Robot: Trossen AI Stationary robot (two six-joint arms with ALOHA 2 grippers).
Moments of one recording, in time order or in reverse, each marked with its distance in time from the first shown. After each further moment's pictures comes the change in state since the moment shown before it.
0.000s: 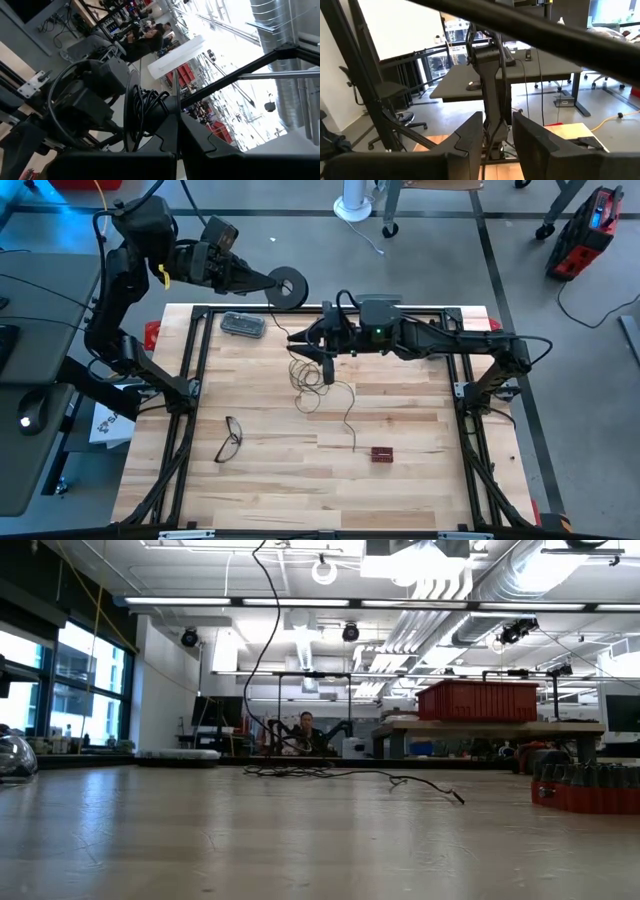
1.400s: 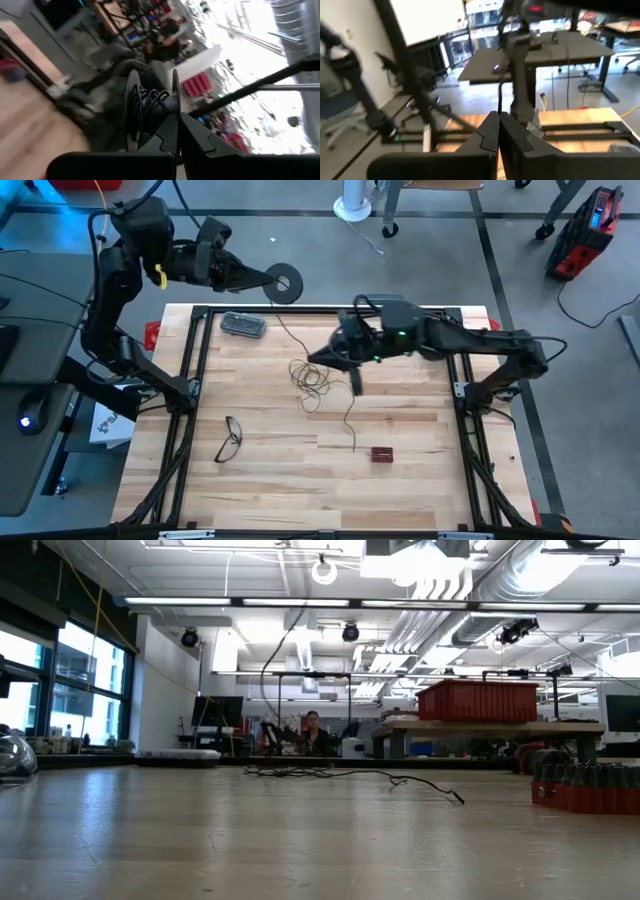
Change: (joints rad) left arm 0.025 -0.017 0.000 -0.094 -0.074 0.034; right arm 0.045 -0.117 0.000 -0.204 -0.077 0.029
